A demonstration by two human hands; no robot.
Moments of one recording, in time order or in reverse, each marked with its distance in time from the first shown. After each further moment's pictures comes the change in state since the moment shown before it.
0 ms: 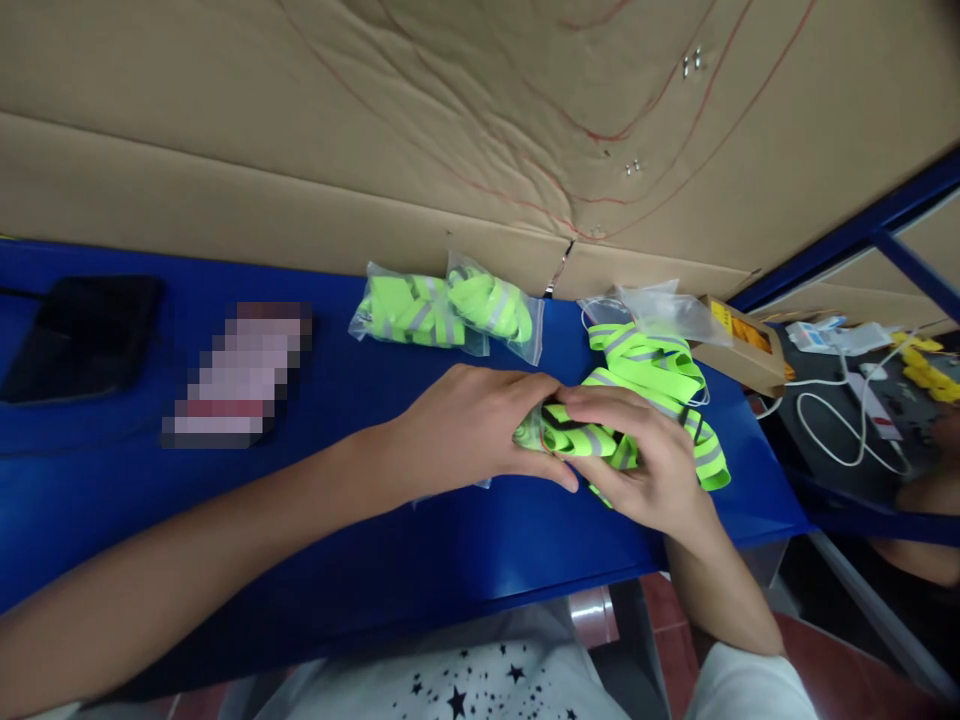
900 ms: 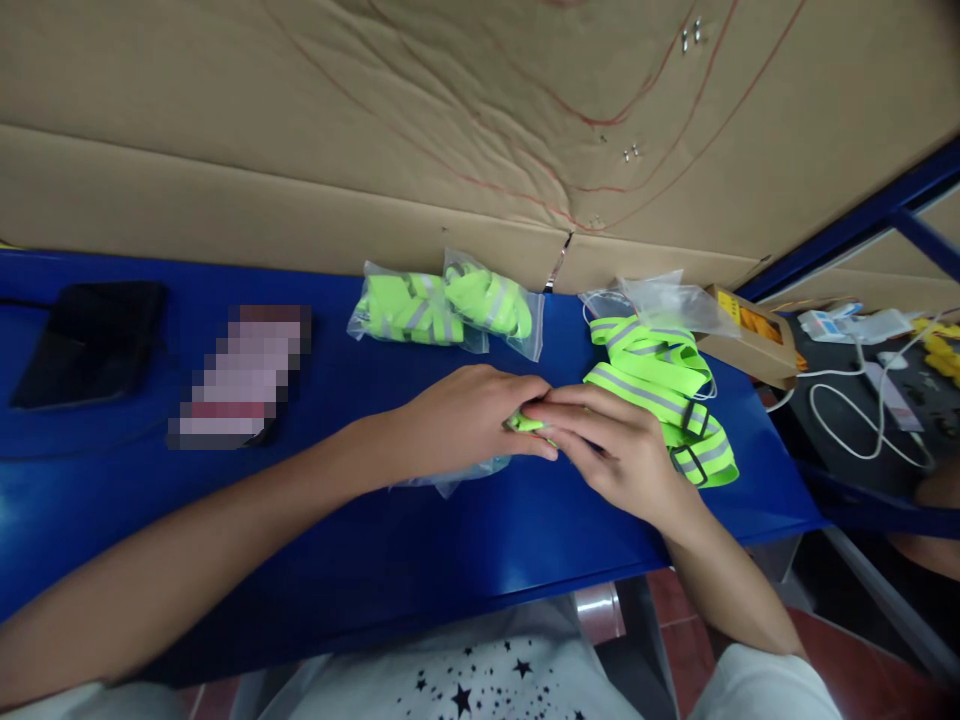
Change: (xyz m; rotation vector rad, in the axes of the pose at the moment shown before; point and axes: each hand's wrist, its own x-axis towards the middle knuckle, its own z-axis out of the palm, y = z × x) left_hand 0.007 -0.016 0.007 -0.081 -0.178 -0.023; right_hand 0.001 0.013 0.014 0.030 -0.056 0.024
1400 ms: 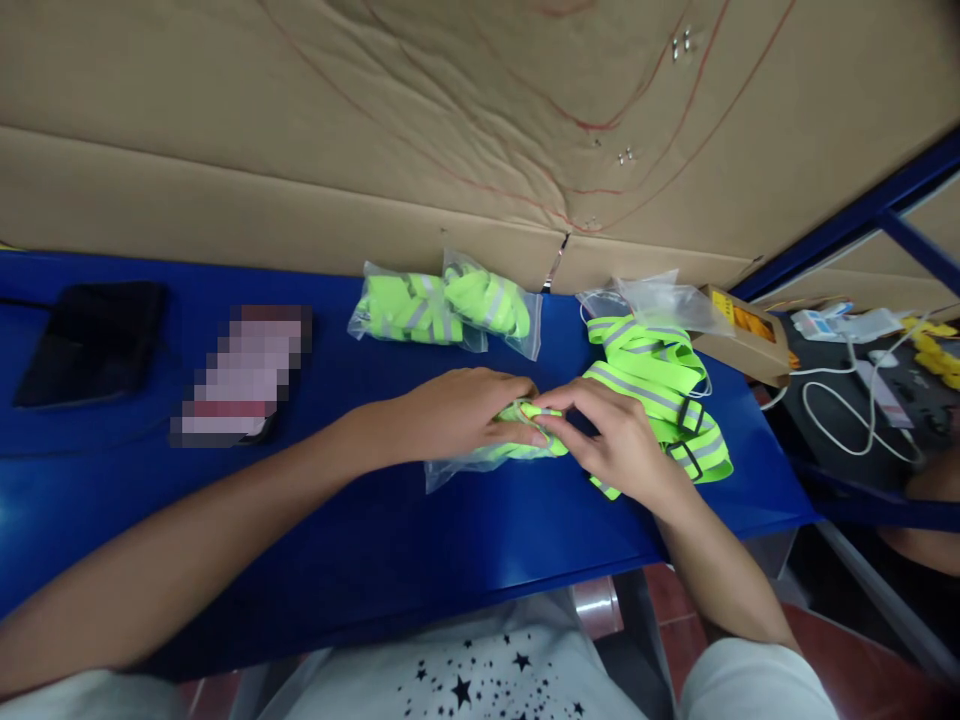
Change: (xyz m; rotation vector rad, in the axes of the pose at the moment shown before) left_hand 0.000 -0.016 0.001 -0.030 -0.170 -0.021; right_hand -0.002 0.013 0.009 -0.058 -0.032 0.053
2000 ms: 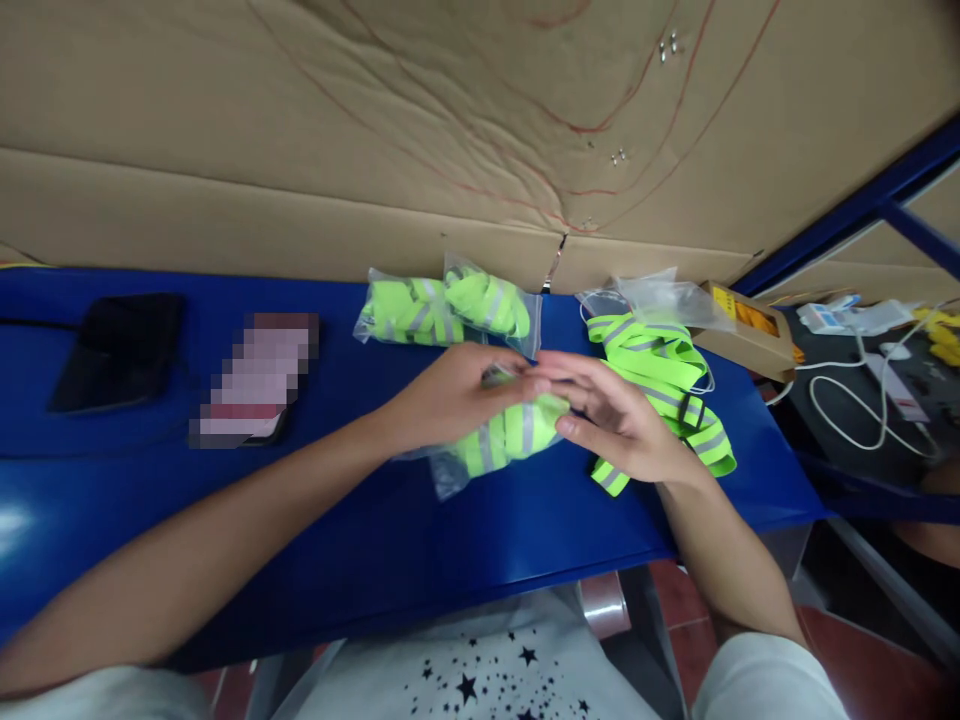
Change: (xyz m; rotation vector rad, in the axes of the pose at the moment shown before) left_hand -0.001 0.012 -0.004 -0.417 0.320 -0.148; right_hand 0.002 0.002 -0.017 0.610 -0.112 0.157
